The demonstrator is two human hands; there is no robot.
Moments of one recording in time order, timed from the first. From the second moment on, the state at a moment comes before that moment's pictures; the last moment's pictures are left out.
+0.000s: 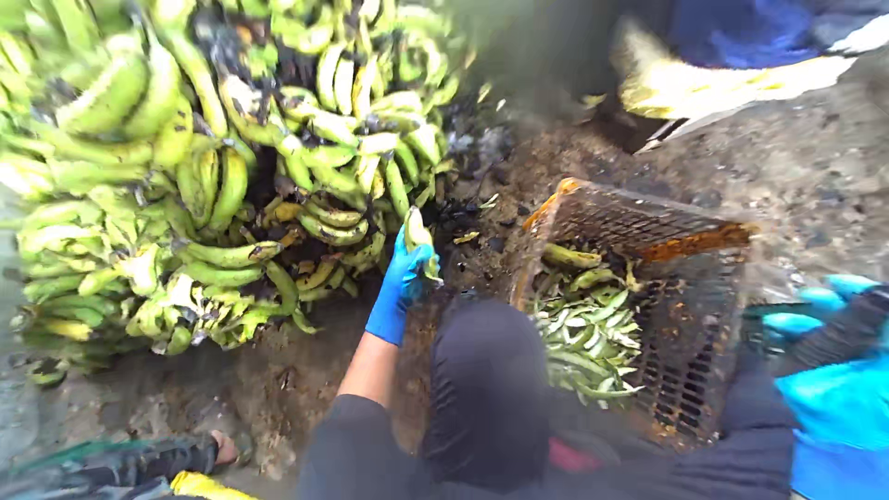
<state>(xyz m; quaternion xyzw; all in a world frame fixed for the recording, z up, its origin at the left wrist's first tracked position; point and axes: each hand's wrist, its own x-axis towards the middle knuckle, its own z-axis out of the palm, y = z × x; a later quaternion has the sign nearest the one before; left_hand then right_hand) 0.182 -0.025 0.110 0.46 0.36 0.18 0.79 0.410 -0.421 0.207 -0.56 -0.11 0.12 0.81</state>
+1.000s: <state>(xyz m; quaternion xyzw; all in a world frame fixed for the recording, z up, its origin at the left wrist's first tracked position) 0.312 -0.262 0.226 0.66 0.02 0.28 0.70 0.317 -0.396 0.200 -0.74 -0.11 0.05 0.67</state>
